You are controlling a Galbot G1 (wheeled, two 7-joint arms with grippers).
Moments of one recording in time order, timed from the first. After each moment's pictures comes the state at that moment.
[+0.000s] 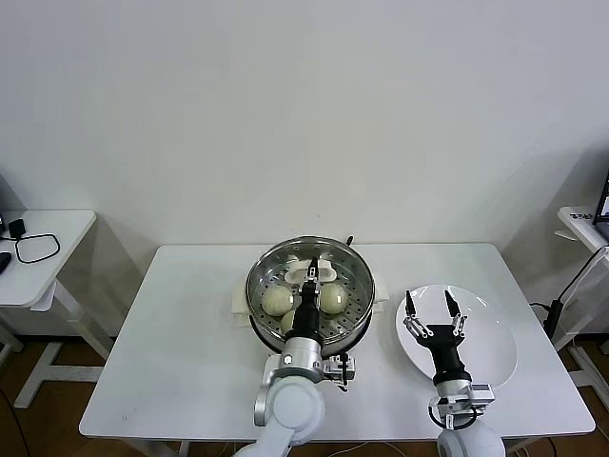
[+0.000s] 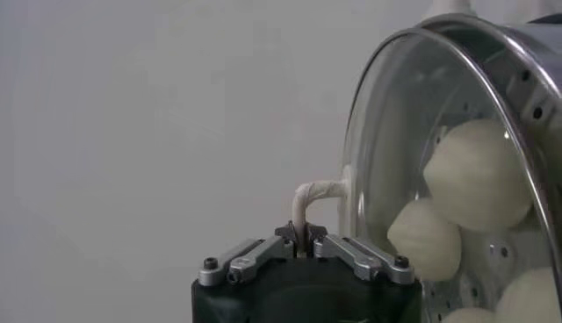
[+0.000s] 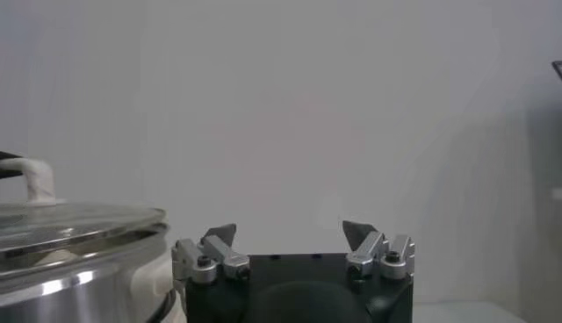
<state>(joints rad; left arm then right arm) 1.11 -1.57 0.05 -1.82 1.68 0.44 0.17 -1.40 1.26 0.49 1.77 0.32 0.34 0.07</state>
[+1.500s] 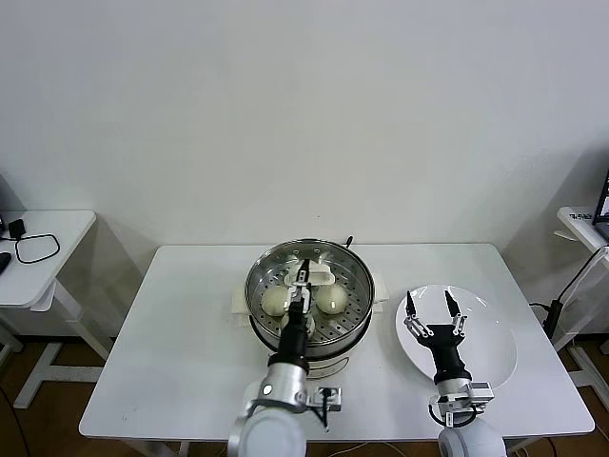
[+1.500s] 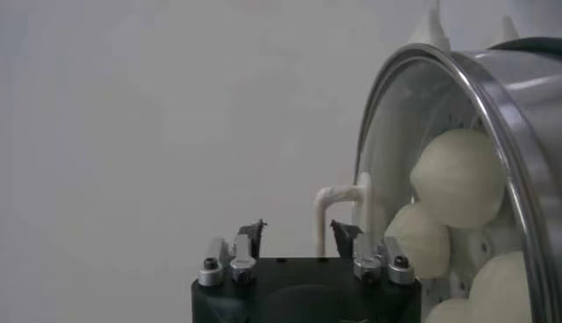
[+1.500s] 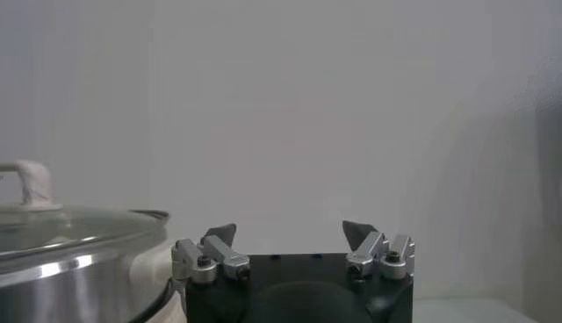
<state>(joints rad) 1.27 -1.49 0.04 -2.01 1.64 0.39 0.12 -1.39 1.25 0.49 1.74 0.32 0.35 0.07</state>
